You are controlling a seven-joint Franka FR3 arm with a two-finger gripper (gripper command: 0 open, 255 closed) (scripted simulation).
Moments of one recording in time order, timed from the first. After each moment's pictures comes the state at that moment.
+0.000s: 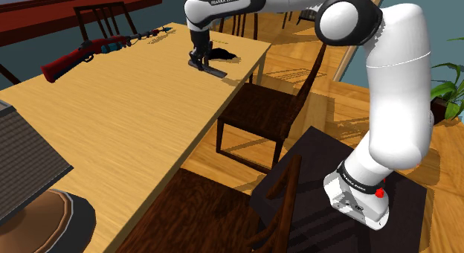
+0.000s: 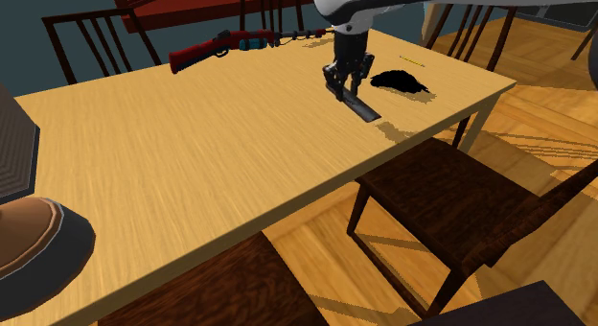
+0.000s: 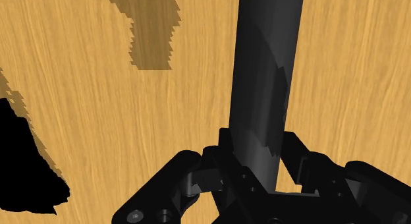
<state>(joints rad) -0.01 0.59 0.18 -1.26 -0.19 1.86 -0.06</state>
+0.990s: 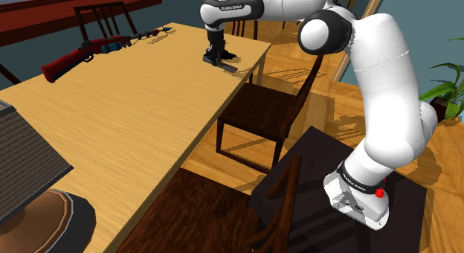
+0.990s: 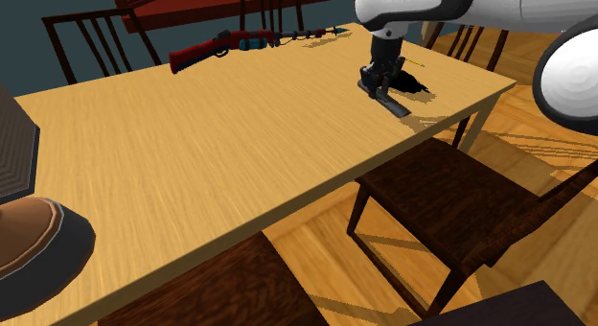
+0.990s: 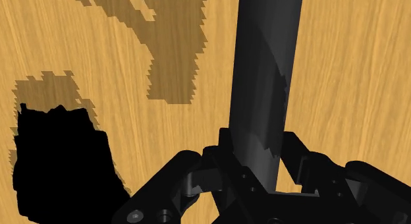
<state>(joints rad) -0.13 0.77 0.14 -1.05 -0.18 1.84 -0.24</state>
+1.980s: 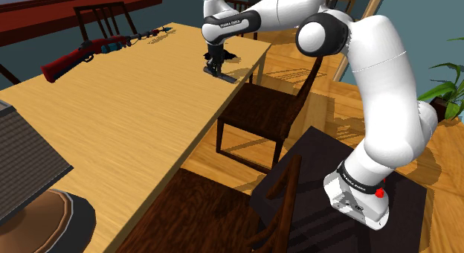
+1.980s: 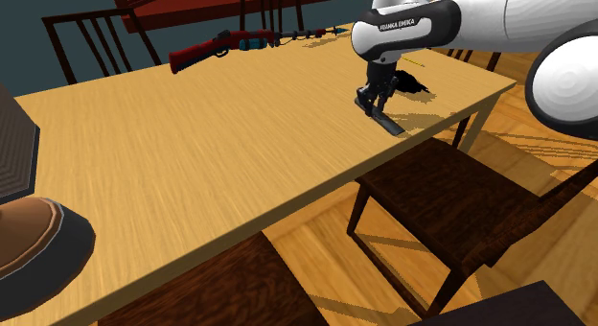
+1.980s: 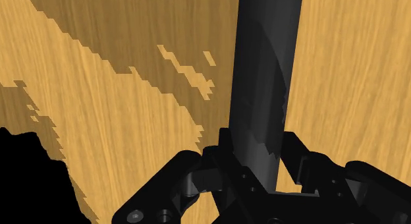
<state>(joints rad) -0.14 0.79 0.14 -1.16 -0.19 1.97 -0.23</state>
